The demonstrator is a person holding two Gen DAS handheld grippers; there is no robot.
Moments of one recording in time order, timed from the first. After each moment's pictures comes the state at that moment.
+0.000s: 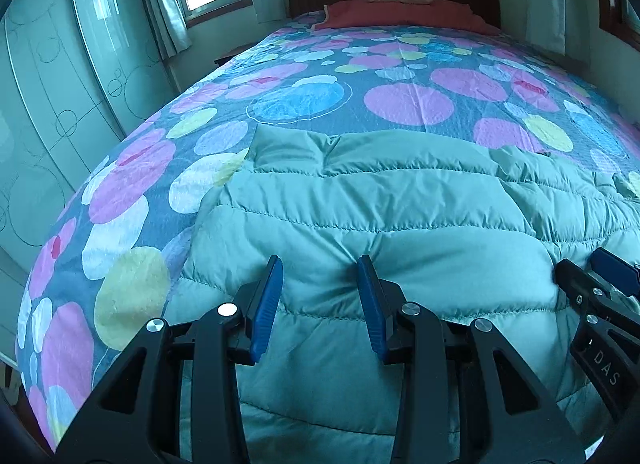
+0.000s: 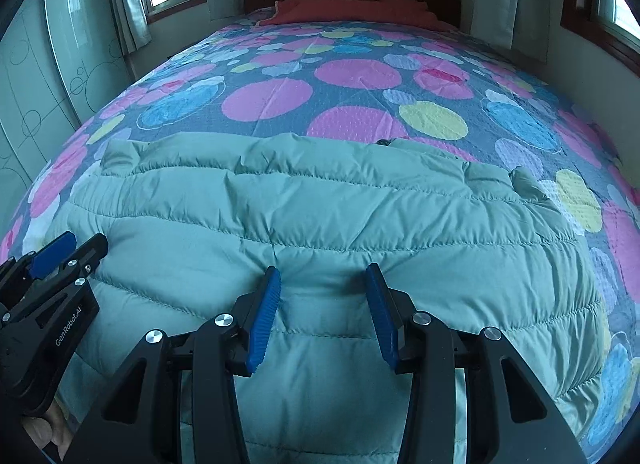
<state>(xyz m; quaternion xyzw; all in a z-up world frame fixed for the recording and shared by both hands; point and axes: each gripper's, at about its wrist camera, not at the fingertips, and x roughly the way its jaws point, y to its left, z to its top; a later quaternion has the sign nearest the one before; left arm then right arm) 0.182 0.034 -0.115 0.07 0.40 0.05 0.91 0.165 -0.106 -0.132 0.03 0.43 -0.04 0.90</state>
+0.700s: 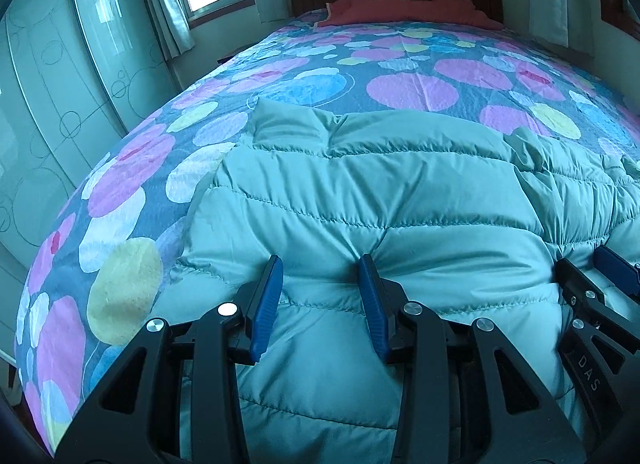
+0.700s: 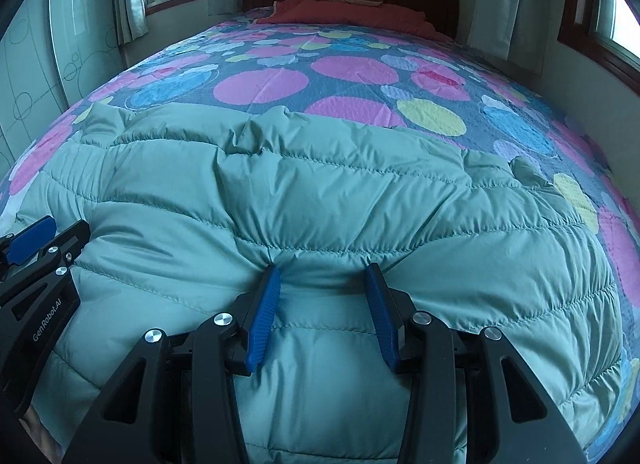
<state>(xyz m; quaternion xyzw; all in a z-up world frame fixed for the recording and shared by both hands) 0.181 0.031 -0.131 0.08 0.40 0.06 0.91 0.164 -0.100 -0.150 0.00 0.42 -0.06 0.91</state>
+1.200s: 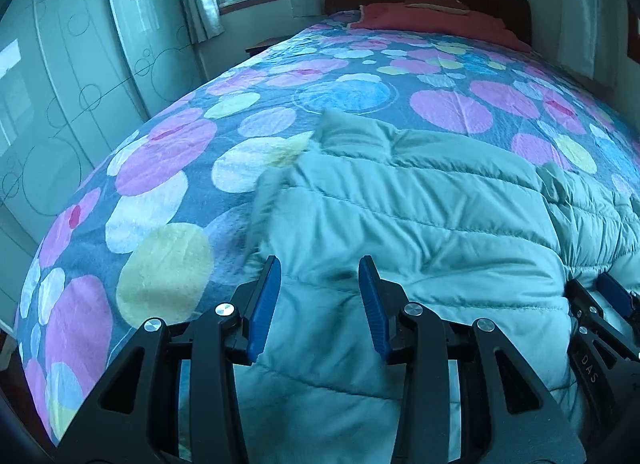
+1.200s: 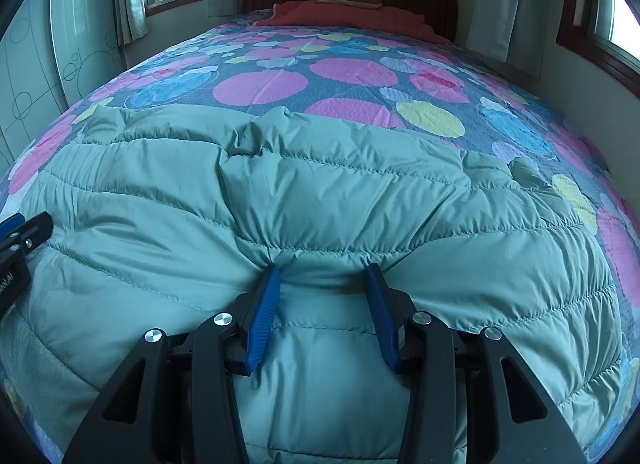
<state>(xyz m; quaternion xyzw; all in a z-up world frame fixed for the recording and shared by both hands) 0.170 0.079 -0.110 0.02 0.40 0.10 0.91 0.165 -0.102 -0.151 0.00 0.42 -0.06 0.91</state>
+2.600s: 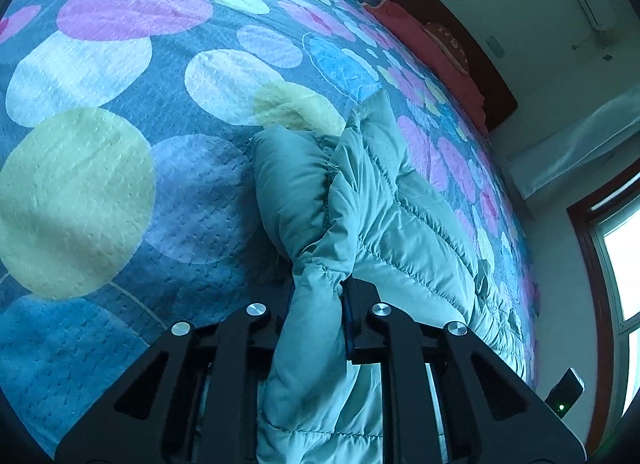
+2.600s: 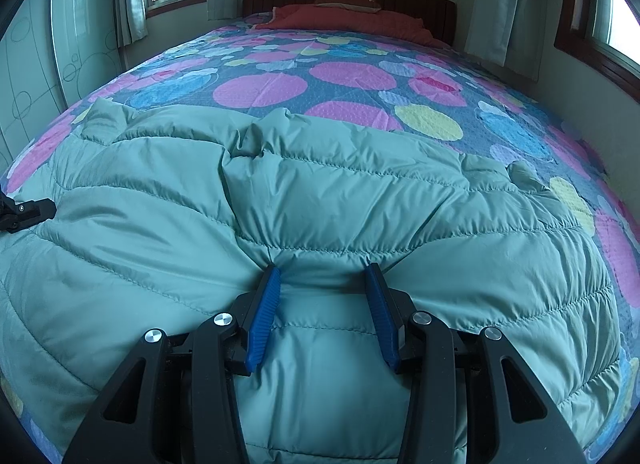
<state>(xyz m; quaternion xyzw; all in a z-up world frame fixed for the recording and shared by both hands) 0.198 0.158 -0.139 -0.31 0.44 -0.05 0.84 0.166 -0.102 -0.151 0.00 0.42 -0.06 0.91</state>
